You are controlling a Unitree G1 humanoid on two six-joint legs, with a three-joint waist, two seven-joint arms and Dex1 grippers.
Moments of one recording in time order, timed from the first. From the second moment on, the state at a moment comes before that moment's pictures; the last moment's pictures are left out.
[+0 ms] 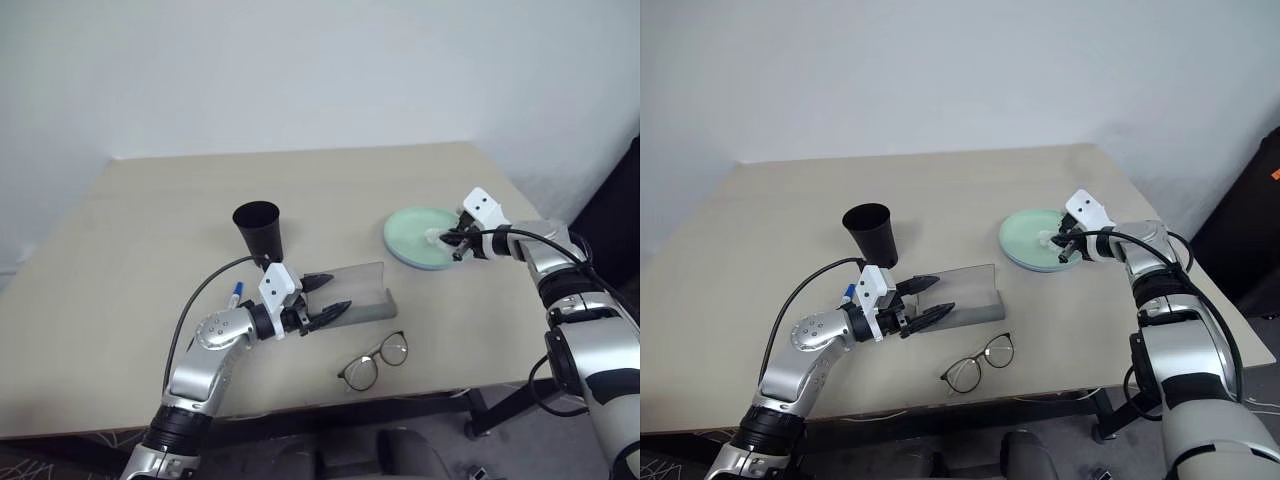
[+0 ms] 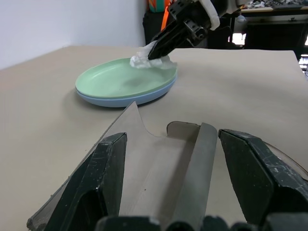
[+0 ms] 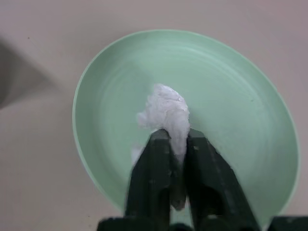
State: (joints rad) left arm -0.17 0.40 -0.14 -0.07 -0.31 0.17 -0.84; right arm -1.02 -0.52 0.15 1.16 -0.09 0.03 0.92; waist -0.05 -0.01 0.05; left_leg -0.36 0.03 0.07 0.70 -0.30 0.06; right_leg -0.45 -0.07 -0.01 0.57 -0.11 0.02
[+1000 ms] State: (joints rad) left arm -0.34 0.48 -0.25 -0.15 -0.40 0.59 -0.99; right arm -0.61 -0.62 0.05 0.56 0.17 -0.11 1.41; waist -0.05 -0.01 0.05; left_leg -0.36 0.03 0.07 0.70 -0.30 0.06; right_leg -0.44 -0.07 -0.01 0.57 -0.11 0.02
